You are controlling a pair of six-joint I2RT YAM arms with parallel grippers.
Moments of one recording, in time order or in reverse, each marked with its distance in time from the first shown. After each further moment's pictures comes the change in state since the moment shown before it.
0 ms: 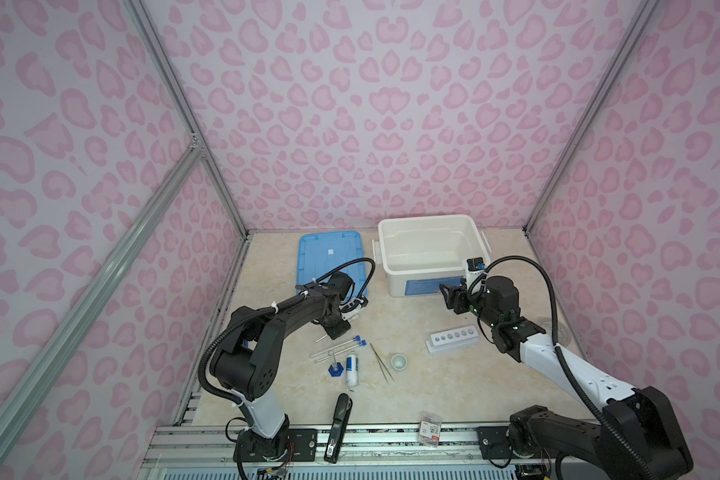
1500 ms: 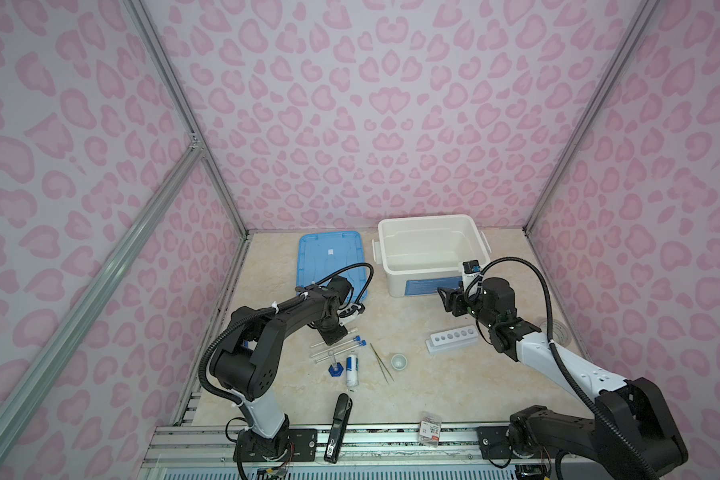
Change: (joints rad) left arm 0.000 0.031 -0.016 -0.073 -0.027 -0.008; right arm 0.000 0.064 -0.016 0.035 -0.016 -0.034
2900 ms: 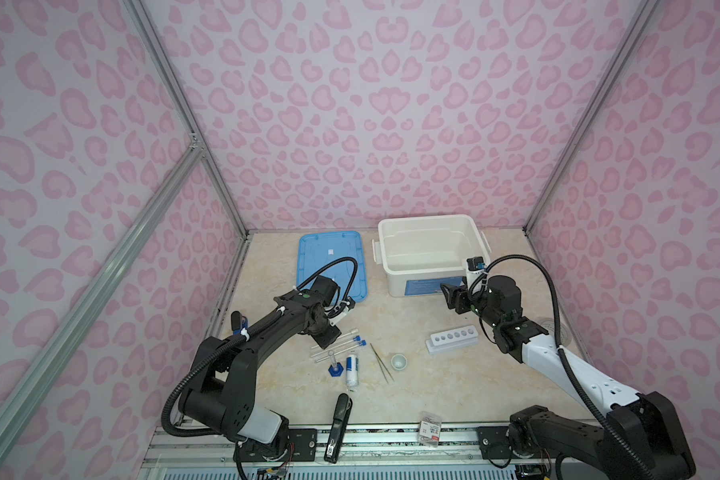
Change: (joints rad) left arm 0.046 -0.229 -0.105 -0.012 0.060 -0.078; right arm 0.000 -0.069 0.024 -0.052 0.014 -0.019
